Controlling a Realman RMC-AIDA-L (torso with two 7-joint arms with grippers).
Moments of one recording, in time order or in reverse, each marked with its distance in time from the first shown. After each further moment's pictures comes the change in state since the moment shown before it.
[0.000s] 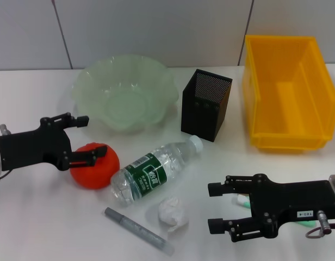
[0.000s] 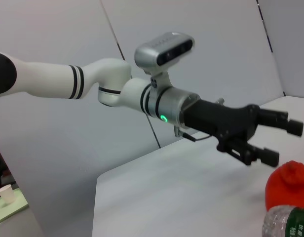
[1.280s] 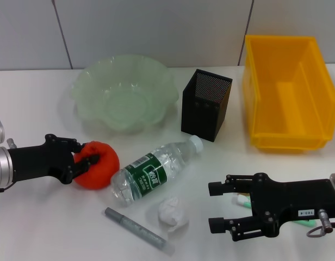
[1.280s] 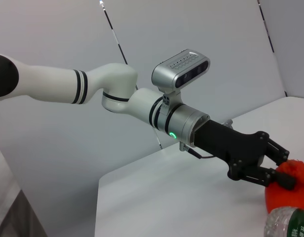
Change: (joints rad) left arm -0.020 -0.024 0.001 -0.032 0.124 -0.130 -0.022; right arm 0.004 -0.004 0.001 0.002 0.002 -0.007 0.009
